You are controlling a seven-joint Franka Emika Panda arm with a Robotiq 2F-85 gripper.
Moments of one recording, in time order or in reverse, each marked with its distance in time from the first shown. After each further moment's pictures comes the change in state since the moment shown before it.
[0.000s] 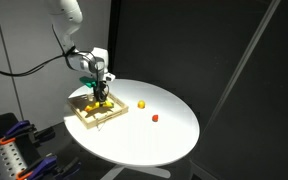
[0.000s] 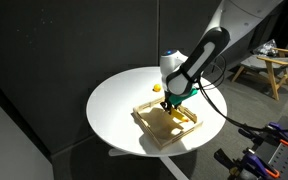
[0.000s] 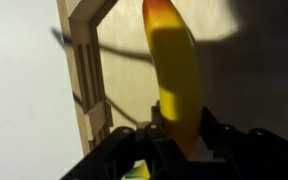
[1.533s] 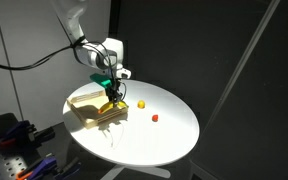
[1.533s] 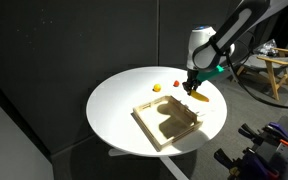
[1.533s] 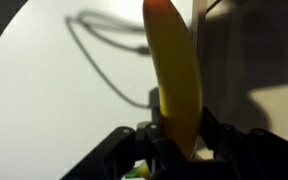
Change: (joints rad) arm -0.245 -0.255 0.009 -0.217 -0.033 0.059 -0.262
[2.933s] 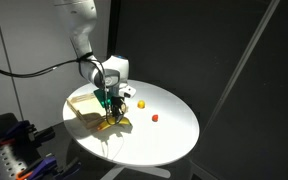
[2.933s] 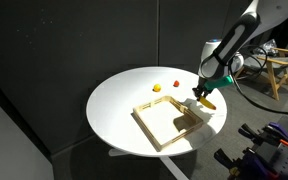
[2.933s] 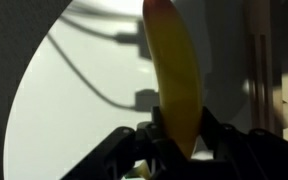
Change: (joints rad) arm -0.096 0.101 -0.025 -0.059 0.124 0.161 0.008
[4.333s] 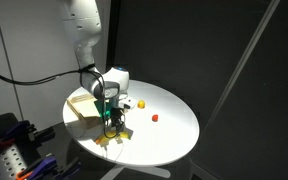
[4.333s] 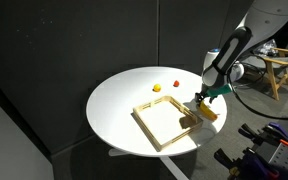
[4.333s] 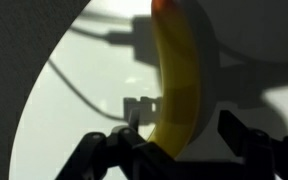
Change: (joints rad) arm -0.014 0.110 -0.023 0.015 0.013 0.071 0.000
